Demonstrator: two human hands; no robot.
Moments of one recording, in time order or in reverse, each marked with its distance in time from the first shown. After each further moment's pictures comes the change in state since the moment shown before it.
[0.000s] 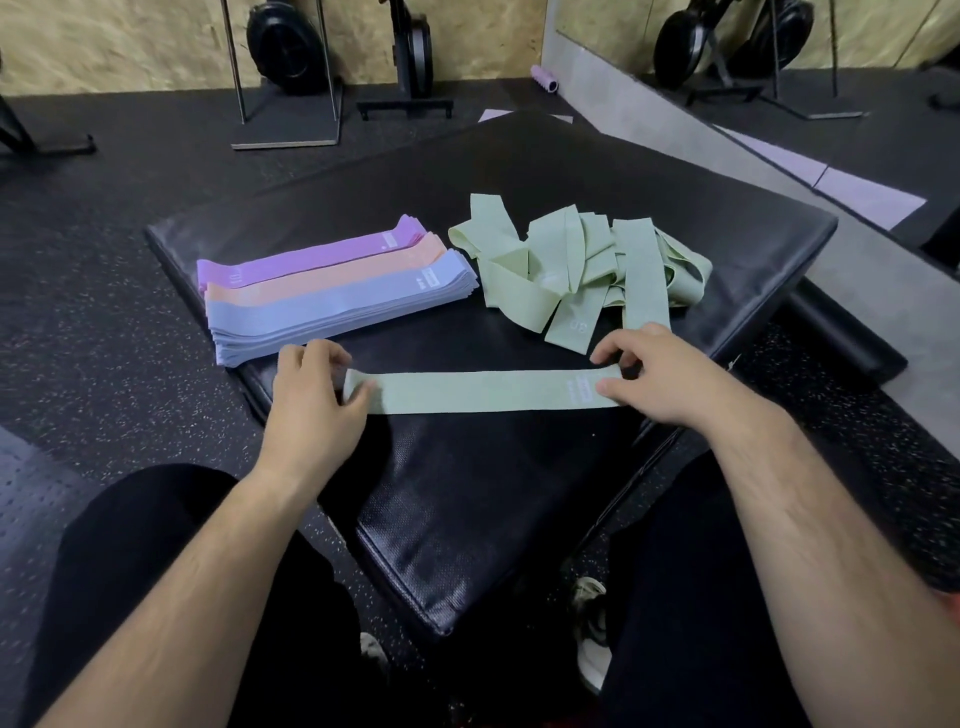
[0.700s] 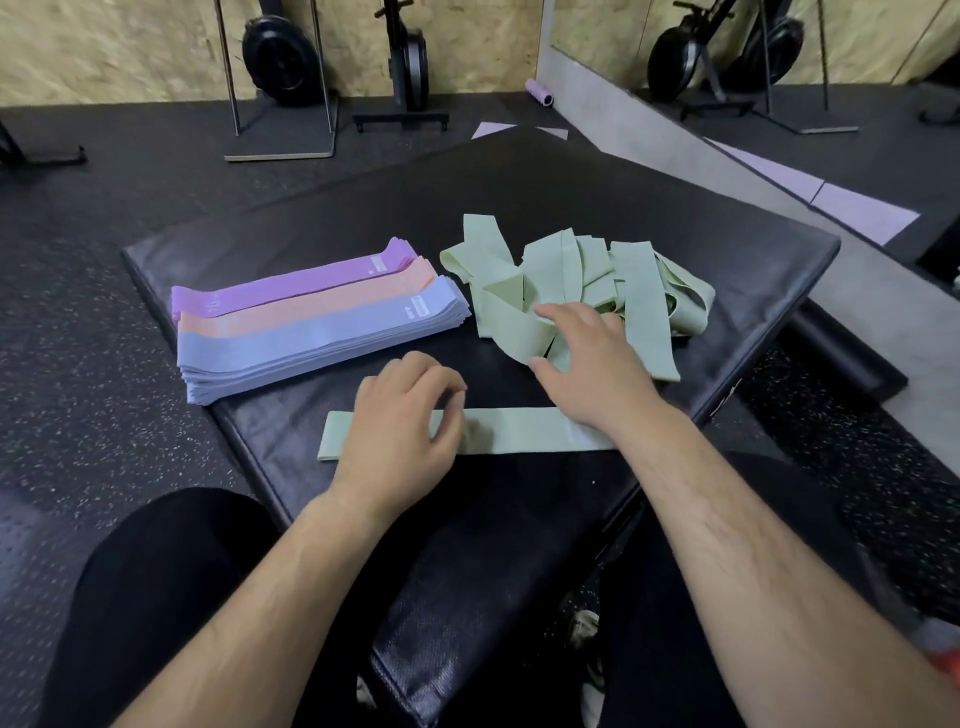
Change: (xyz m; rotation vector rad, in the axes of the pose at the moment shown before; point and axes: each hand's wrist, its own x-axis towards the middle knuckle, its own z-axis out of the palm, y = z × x) left_hand 0.008 0.053 0.054 0.123 0.021 0.524; right_hand 0.048 -0.053 0.023 -0.035 0.222 -0.086
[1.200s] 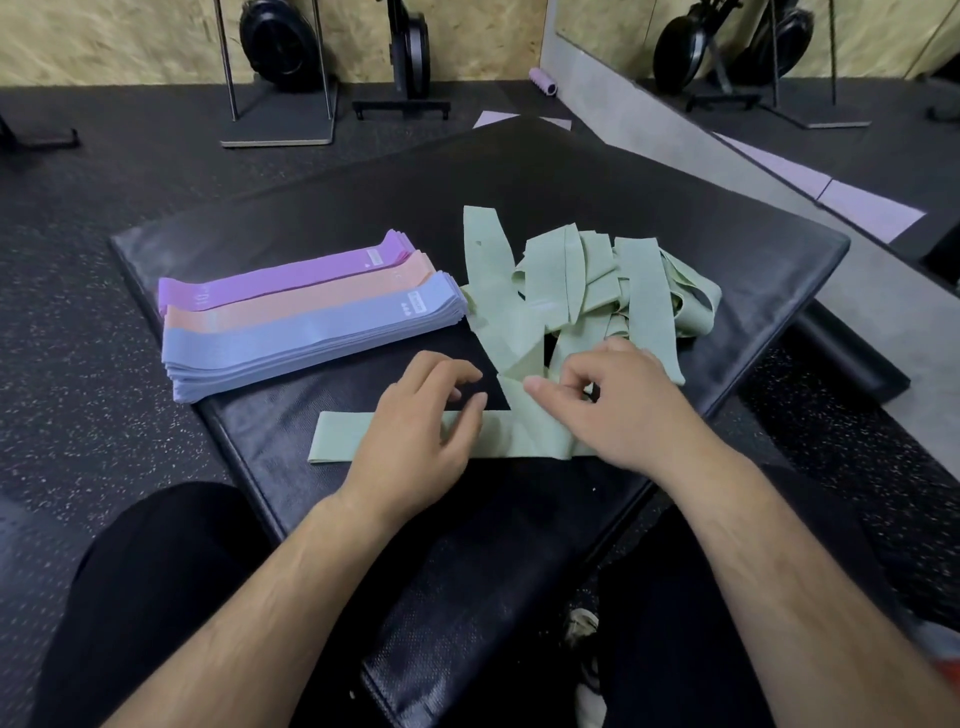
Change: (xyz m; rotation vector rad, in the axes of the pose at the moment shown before) left_hand 0.003 0.008 0.012 -0.263 -0.032 -0.010; right_hand -0.039 -0.011 -0.033 0.144 -0.089 -0.012
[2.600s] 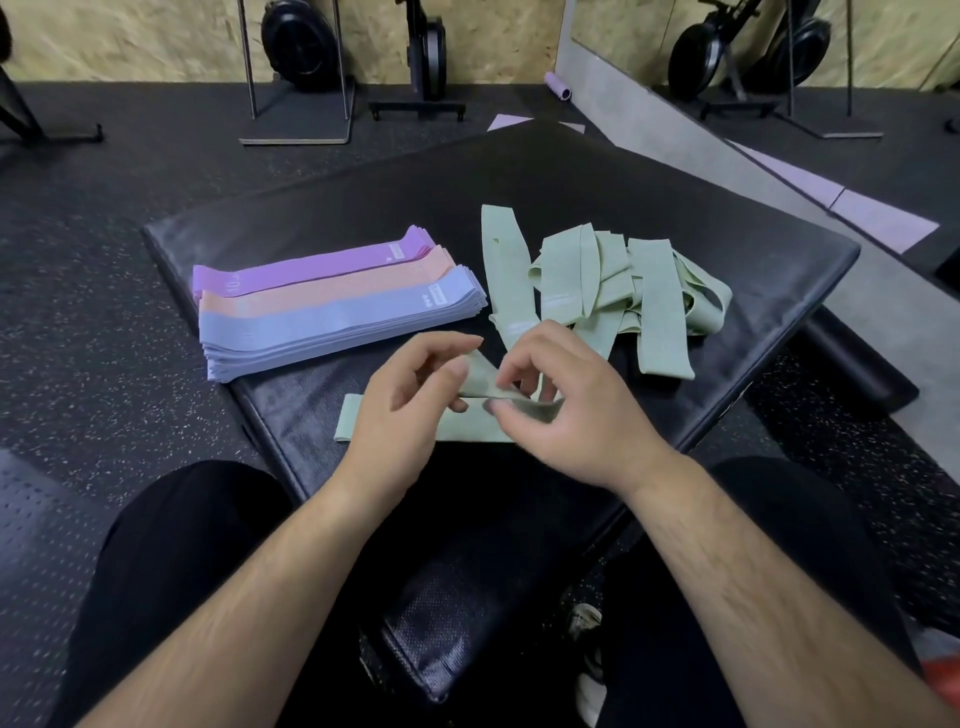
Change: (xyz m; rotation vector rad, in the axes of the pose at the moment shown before) left_hand -0.006 0.030 -0.035 -0.763 0.094 -0.331; right_hand -0.011 -0.031 0.034 0.283 0.148 -0.474
